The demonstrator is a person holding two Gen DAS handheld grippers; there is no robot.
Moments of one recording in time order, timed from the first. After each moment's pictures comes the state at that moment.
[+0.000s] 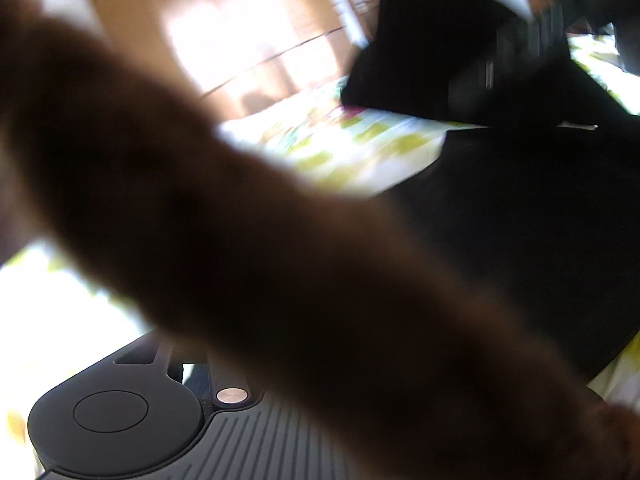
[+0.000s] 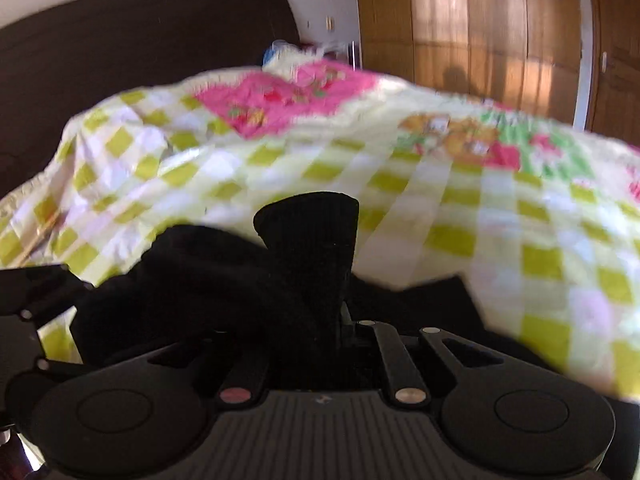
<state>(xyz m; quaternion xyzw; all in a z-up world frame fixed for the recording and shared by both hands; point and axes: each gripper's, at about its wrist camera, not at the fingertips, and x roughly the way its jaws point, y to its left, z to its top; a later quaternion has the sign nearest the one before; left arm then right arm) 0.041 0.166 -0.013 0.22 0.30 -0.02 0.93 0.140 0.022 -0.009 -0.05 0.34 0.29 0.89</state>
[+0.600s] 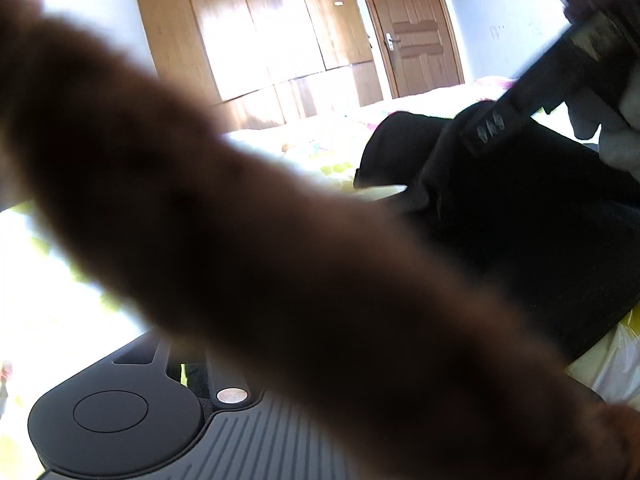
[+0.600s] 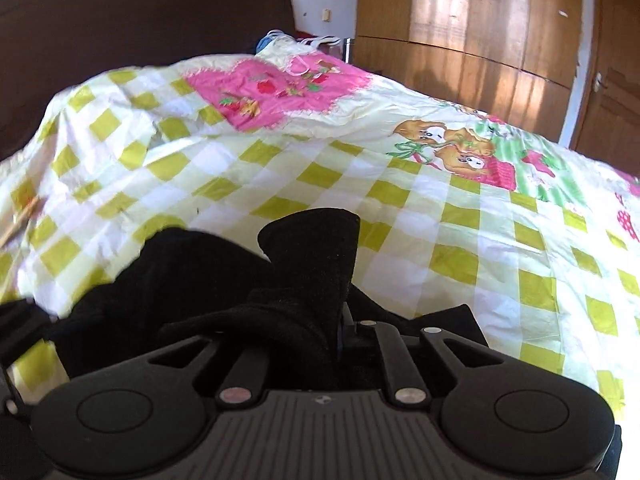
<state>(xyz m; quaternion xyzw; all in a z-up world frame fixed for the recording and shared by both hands) 0.003 0.200 -0.023 0.14 0.25 -0.03 0.96 0.142 0.050 0.029 -0.08 0.31 0.25 0.91</state>
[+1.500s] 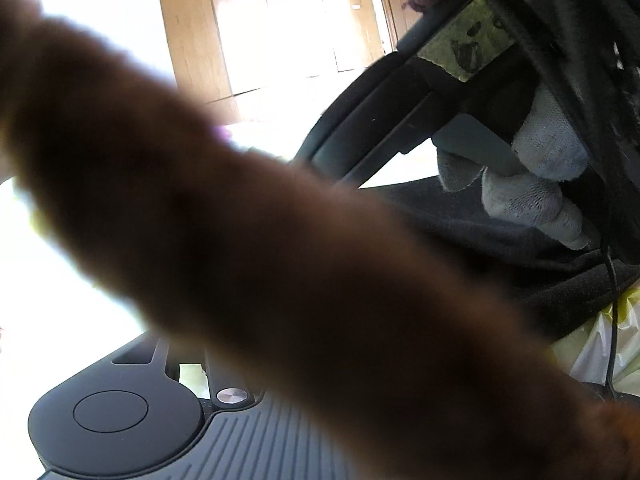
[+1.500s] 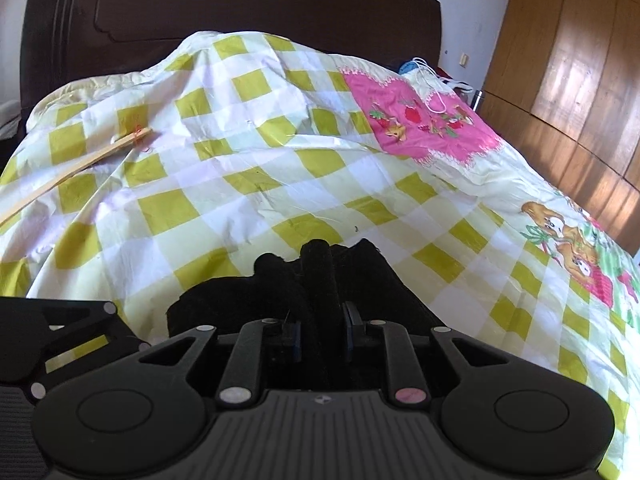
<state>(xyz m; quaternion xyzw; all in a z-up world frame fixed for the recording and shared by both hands) -0.029 0.202 -0.030 0.11 0.25 -0.03 0.96 0.080 0.172 0.003 -0.24 0.23 0.39 0.86</state>
